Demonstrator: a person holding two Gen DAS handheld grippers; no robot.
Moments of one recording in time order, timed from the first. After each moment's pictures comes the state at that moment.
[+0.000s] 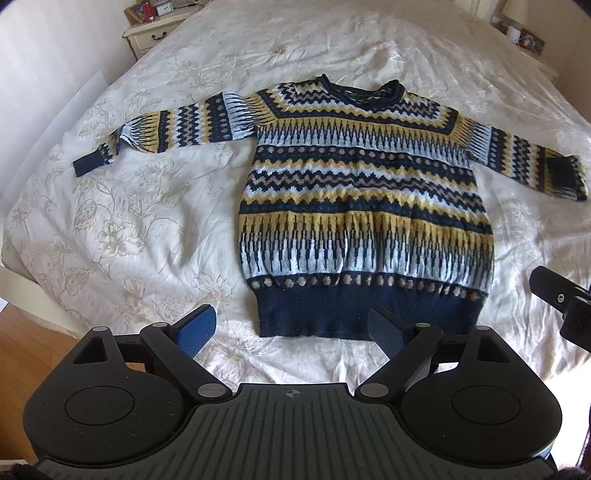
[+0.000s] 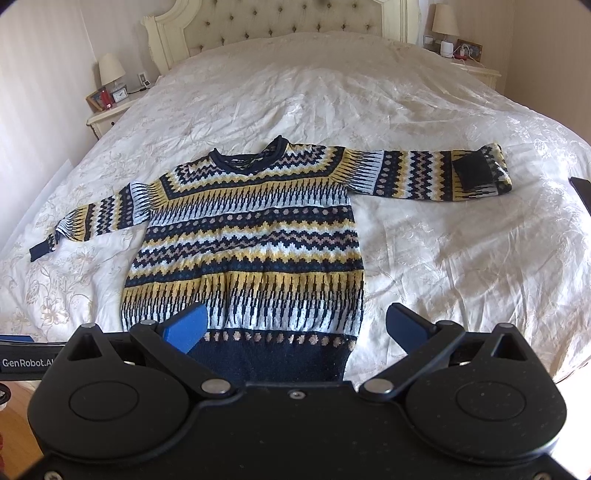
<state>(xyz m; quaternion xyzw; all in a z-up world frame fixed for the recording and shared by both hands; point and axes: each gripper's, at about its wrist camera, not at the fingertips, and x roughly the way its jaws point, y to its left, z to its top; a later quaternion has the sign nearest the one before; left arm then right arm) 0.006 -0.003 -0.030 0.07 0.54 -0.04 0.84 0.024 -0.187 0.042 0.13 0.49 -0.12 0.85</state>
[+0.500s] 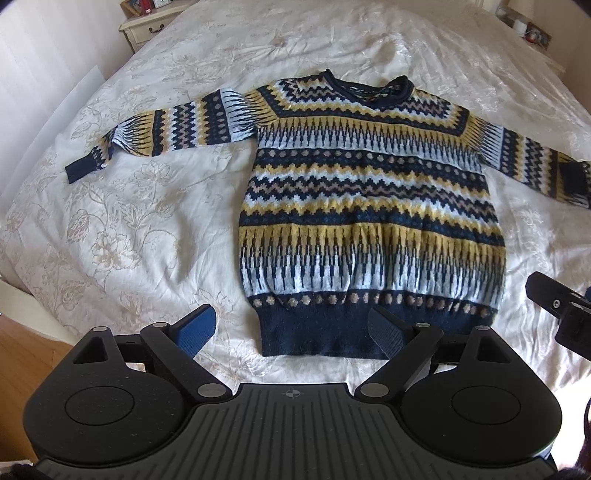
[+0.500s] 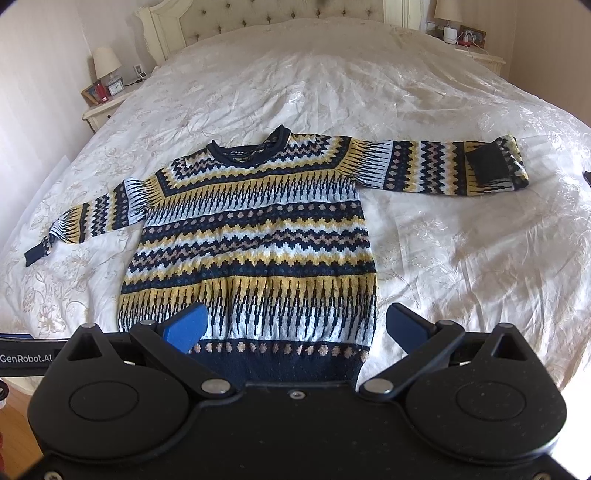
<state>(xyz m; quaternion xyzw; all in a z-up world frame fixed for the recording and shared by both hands) 0.047 -0.006 -0.037 0.07 0.55 -0.04 0.83 0.058 -0.193 0.026 0.14 0.51 -0.11 0.84</state>
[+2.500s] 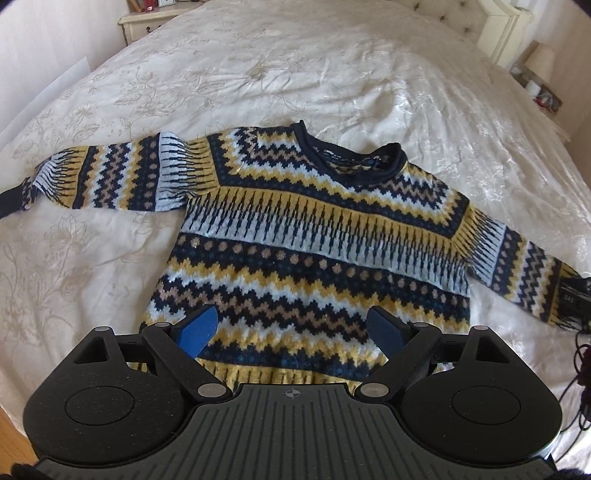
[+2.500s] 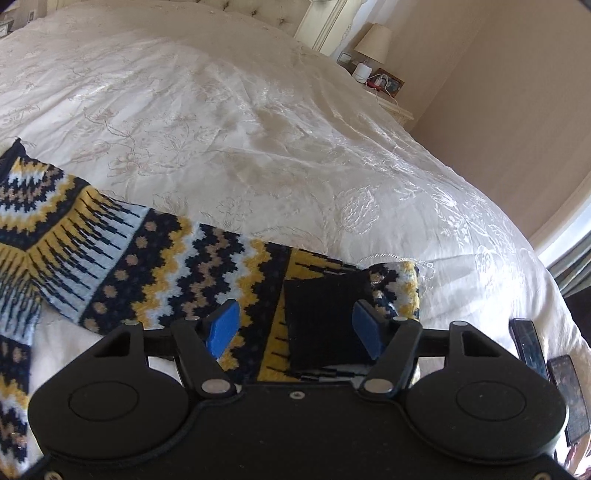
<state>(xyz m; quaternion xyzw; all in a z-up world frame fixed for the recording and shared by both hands) 0.179 -0.074 -0.071 -0.03 0.53 -0.04 0.85 0.221 -0.436 -0.119 -0.09 0.52 -0.28 0.80</state>
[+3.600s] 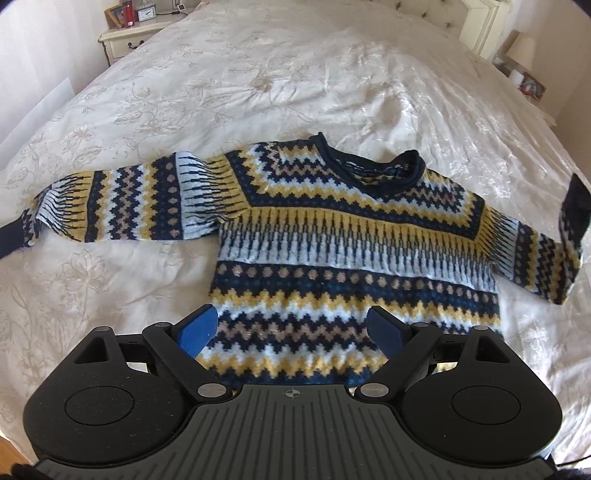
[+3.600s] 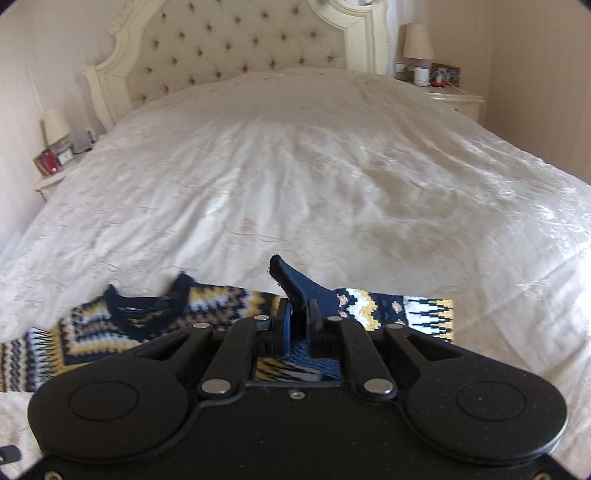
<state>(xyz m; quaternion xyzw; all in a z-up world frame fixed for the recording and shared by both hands) 0.206 -0.004 -0.074 0.01 0.51 -0.07 0.85 0.261 -0.364 -0.007 0.14 0.44 -0.15 0.87</state>
